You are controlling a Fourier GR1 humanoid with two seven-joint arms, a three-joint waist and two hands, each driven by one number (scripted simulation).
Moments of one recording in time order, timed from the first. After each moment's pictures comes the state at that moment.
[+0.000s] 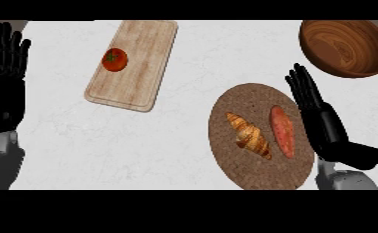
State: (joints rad) left arm -0.22 0.48 0.01 -1.64 0.25 0.31 -0.05; right arm -0.08 -0.25 0.12 -1.61 -0.16 -0.03 -0.20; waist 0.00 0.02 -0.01
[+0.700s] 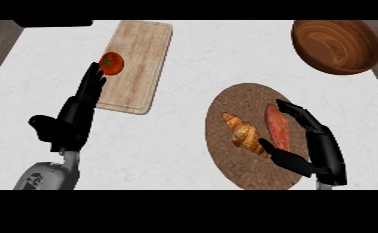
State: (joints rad) left arm -0.14 0.32 -0.22 -1.56 0.20 0.28 0.03; right arm 0.07 -0.24 0.16 -1.61 0.03 -0.19 -0.23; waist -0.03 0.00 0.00
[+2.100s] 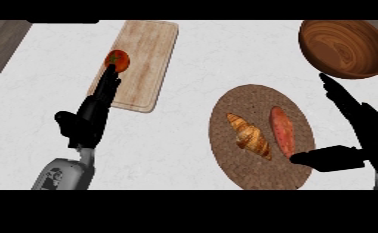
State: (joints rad) left arm -0.16 0.22 -0.20 -1.50 0.13 0.21 0.03; right arm -0.04 -0.48 0.09 -1.93 0.11 0.03 0.61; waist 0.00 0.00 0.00
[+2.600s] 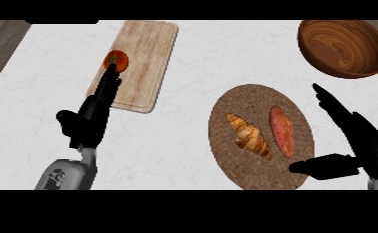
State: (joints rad) left arm -0.16 0.17 -0.16 -1.51 0.08 0.19 0.06; right arm 0.02 -0.40 0.04 -1.89 0.13 0.14 0.53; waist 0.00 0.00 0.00
